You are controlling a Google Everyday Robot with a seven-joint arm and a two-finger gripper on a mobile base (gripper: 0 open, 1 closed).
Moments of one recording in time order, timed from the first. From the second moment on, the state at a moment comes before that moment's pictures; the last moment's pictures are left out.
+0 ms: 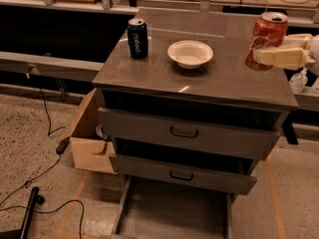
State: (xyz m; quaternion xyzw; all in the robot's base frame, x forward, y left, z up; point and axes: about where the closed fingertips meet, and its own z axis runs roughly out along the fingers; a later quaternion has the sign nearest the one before) arm 0.594 -0.267 0.974 -0.32 0.72 0.24 0.57
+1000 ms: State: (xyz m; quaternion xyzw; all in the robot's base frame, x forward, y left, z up) arm 0.548 -0.252 0.956 -0.34 0.72 0.28 0.53
